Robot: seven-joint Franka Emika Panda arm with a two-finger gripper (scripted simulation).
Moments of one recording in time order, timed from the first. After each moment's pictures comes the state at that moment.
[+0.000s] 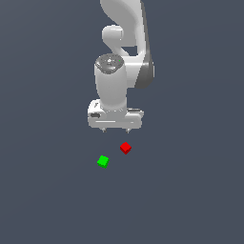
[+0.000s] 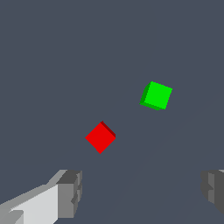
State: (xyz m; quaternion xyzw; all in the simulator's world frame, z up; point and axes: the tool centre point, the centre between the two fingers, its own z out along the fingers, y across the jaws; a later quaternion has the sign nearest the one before) arm 0.006 -0.025 0.176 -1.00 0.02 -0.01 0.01
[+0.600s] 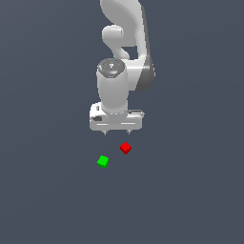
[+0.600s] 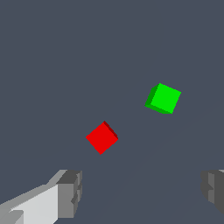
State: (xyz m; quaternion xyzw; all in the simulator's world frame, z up) arm 0.008 -0.021 0.166 -1.00 -0.01 -0.01 0.01
